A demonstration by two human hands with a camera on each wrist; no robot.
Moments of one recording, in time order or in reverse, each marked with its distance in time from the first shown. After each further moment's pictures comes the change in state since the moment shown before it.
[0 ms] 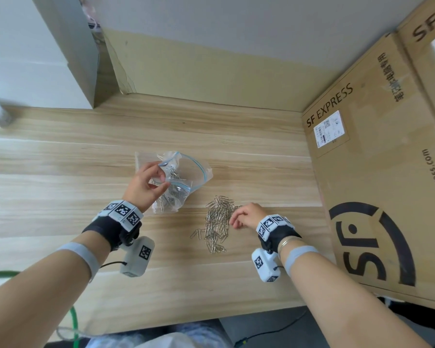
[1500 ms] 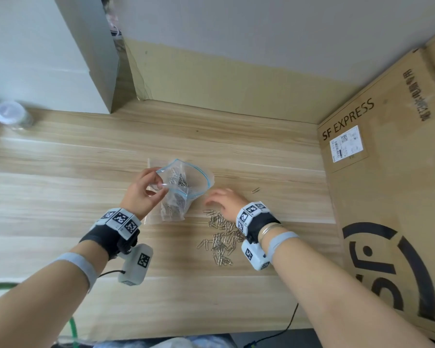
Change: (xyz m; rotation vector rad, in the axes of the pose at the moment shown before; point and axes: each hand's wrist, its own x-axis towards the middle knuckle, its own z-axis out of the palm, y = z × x) left_hand -0.002 -0.014 -0.018 -0.006 0.086 -0.063; right_hand 0.043 -0.079 -0.001 -0.552 -0.019 -0.412
